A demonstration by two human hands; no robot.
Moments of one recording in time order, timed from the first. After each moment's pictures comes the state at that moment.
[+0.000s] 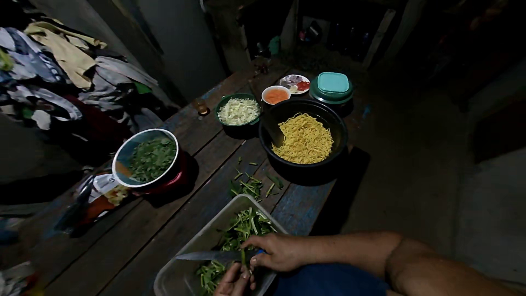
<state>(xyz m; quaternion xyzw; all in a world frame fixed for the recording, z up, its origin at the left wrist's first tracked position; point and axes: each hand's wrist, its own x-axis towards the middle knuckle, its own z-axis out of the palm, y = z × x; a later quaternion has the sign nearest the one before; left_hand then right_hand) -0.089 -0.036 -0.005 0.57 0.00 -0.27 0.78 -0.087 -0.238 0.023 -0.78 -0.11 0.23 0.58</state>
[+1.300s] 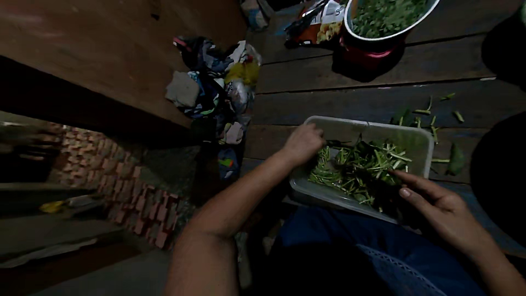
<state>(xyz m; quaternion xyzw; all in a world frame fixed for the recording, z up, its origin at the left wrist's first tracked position) -0.015 0.034 0.022 0.97 -0.21 -0.14 0.07 -0.072 -0.286 -0.008 -0.74 -0.13 0.21 0.62</state>
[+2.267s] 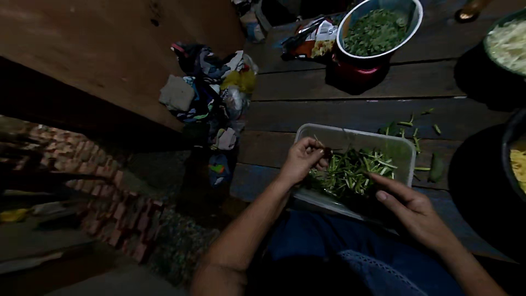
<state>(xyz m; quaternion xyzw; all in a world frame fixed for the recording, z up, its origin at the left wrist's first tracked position) -0.063 -0.002 0.023 0.71 0.08 -0.05 0.69 -0.069 -0.266 0.002 -0.70 -0.23 0.19 0.65</state>
